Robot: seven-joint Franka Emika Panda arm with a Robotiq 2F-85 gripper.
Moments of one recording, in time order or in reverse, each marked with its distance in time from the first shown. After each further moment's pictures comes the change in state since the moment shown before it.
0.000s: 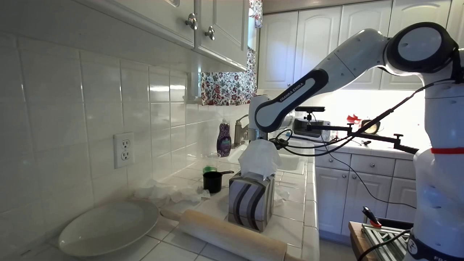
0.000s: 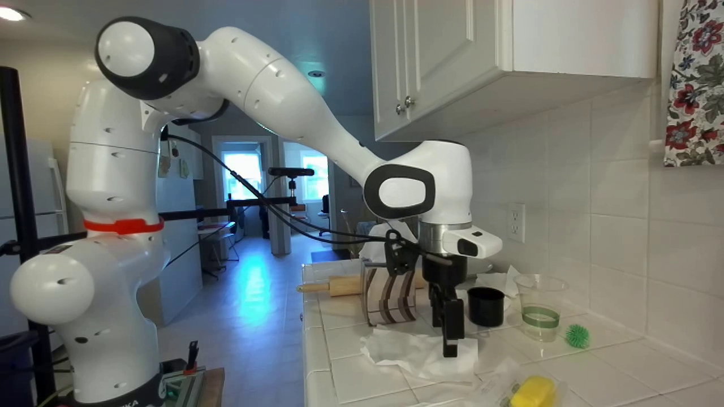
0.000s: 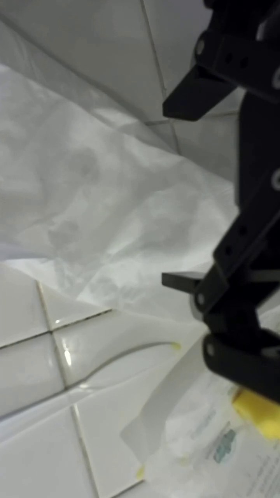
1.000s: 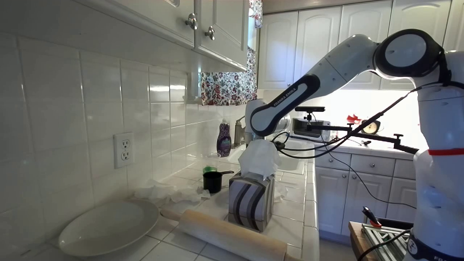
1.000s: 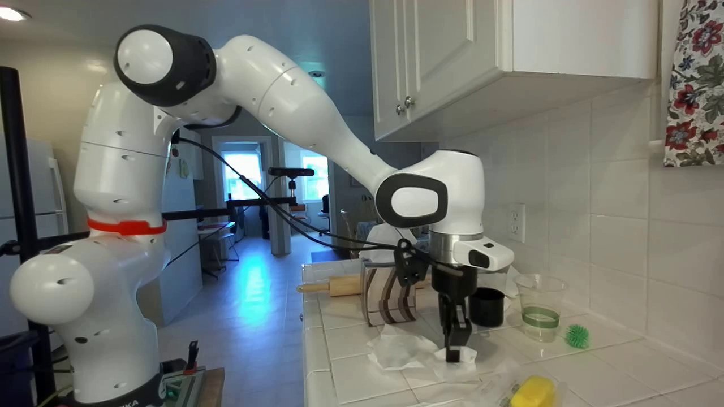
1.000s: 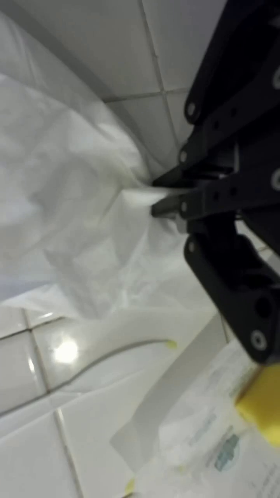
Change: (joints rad) arm -0.002 0.072 -0.007 0.057 -0.001 -0.009 0.011
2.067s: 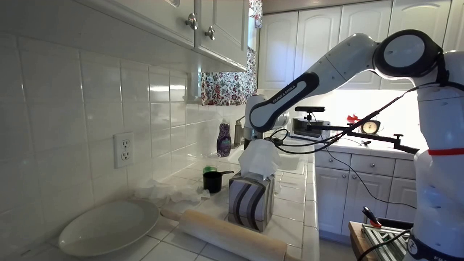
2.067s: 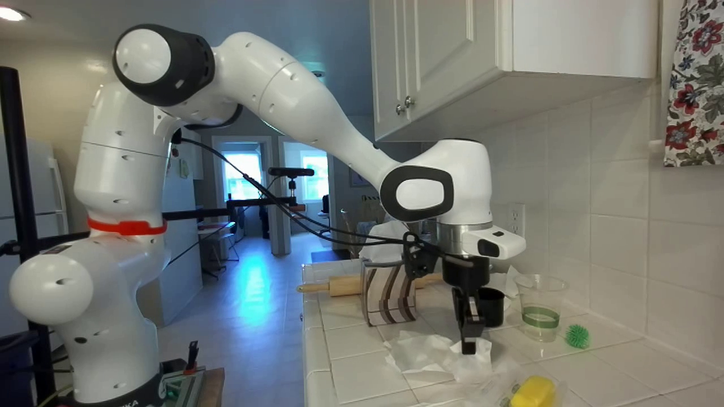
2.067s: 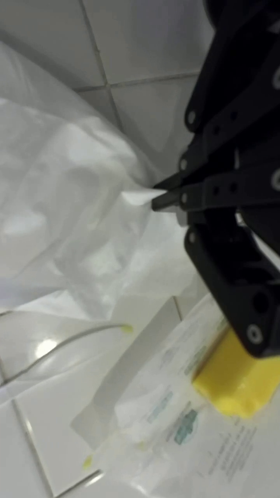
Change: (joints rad) arm -0.007 0.005 -0.010 0.037 0.003 0.034 0.036
